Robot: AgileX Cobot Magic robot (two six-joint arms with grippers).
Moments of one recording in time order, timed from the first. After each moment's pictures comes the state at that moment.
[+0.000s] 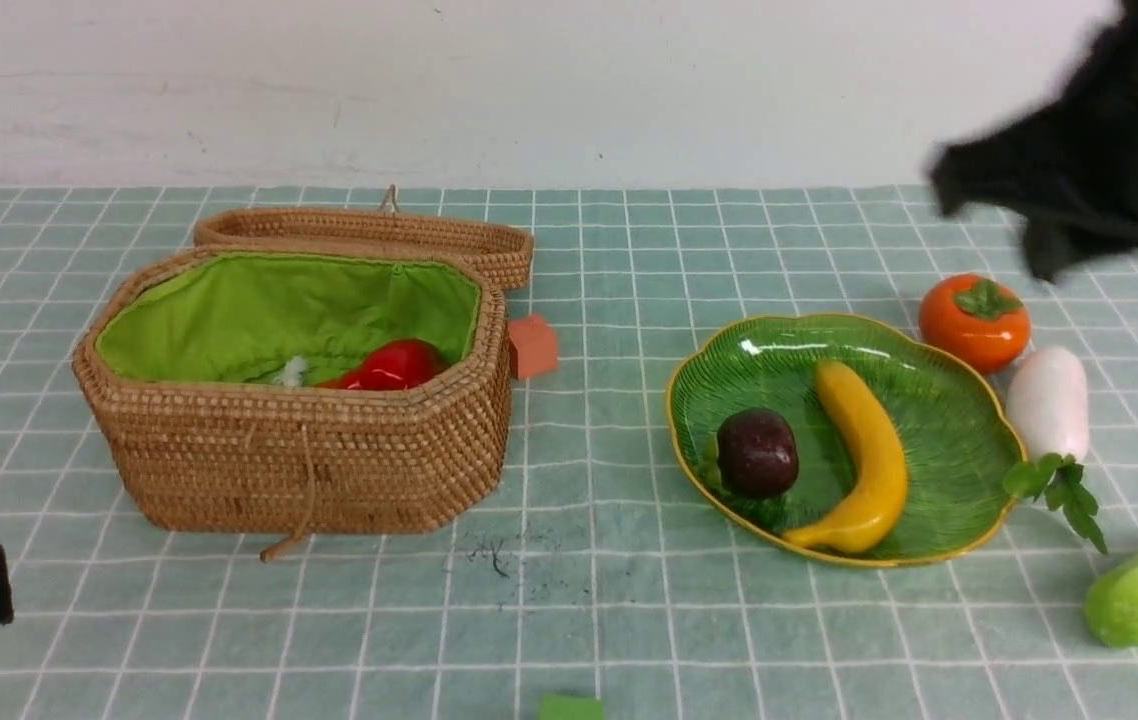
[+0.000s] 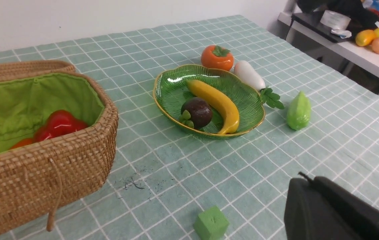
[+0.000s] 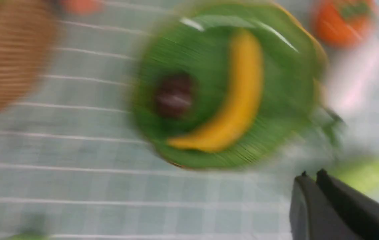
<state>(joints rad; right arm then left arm) 0.44 1.36 -1.47 -0.25 1.24 0.45 -0.85 0.41 -0.77 0.13 0.69 -0.33</state>
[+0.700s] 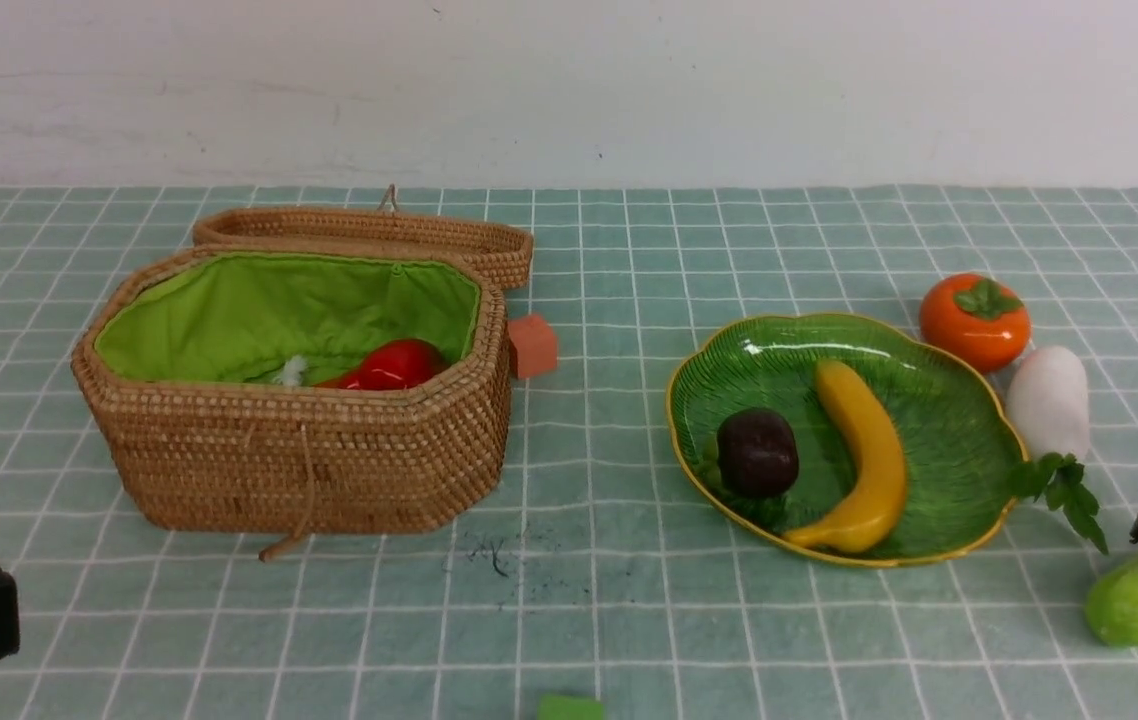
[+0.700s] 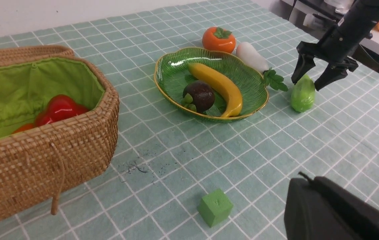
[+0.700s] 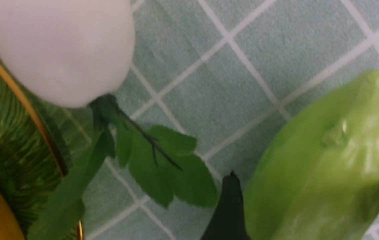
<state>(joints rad) -0.29 1.79 -1.15 0.25 0.80 0.25 -0.85 0.41 -0.77 0.13 0.74 -0.31</state>
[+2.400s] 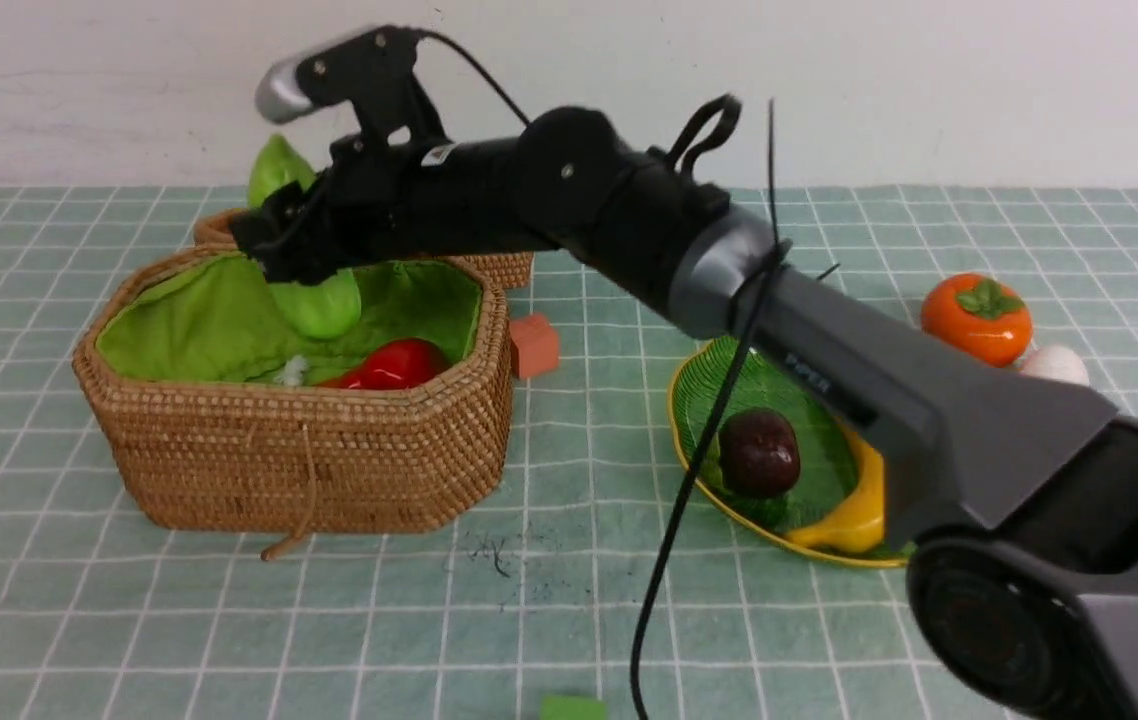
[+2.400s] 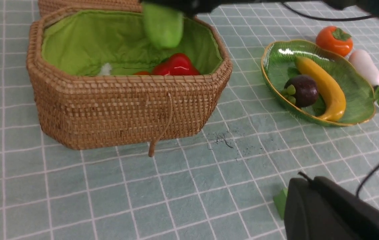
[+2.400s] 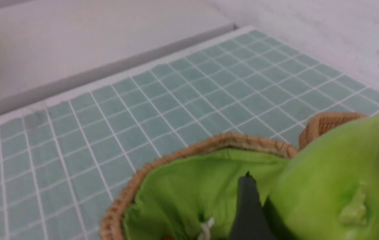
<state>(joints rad) 0.66 2.48 -2.43 0.86 0.49 -0.84 -0.85 0.41 -0.77 0.44 0.91 -0.69</state>
